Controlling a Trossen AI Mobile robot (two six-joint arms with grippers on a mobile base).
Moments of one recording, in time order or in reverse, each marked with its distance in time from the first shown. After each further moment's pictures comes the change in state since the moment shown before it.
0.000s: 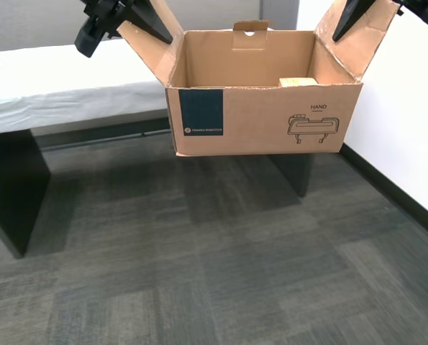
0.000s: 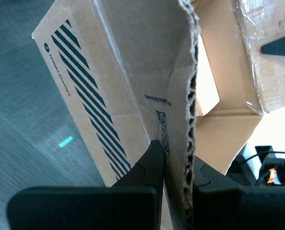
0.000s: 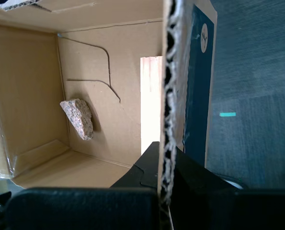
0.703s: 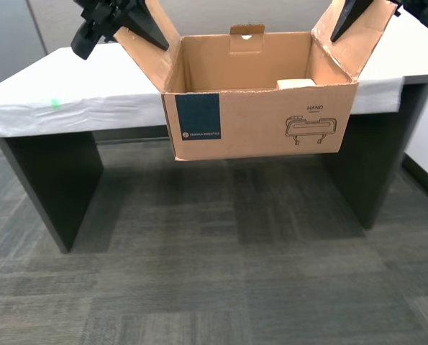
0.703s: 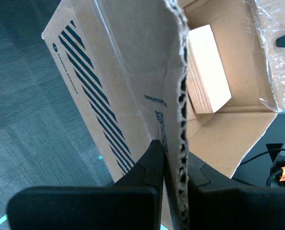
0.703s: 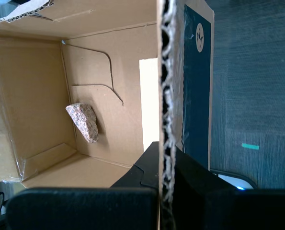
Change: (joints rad) arm 0 0.001 0.002 0.000 0.005 -0.001 0.045; arm 1 0.006 0.001 0.000 -0.029 -0.036 0.025
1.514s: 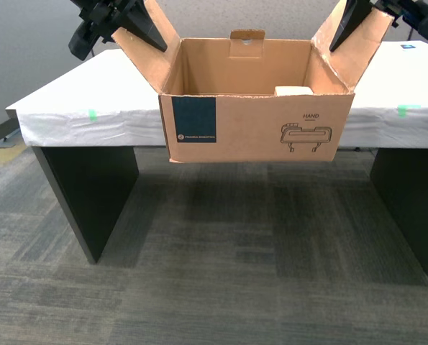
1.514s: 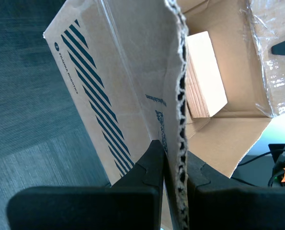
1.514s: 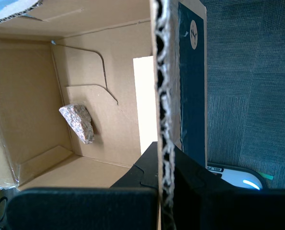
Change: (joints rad) arm 0 0.002 -0.001 -0.050 0.034 -0.001 0.053; arm 1 0.002 0.000 0.000 -0.012 -0.014 -0.005
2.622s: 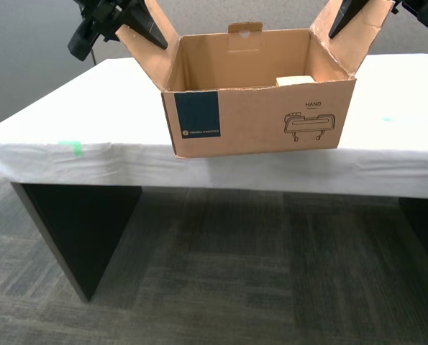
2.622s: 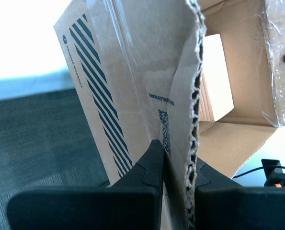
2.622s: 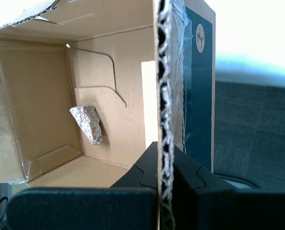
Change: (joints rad) arm 0 0.001 0.000 0.052 -0.011 0.000 -0.033; arm 1 0.001 0.000 0.000 0.032 -0.011 -0.101
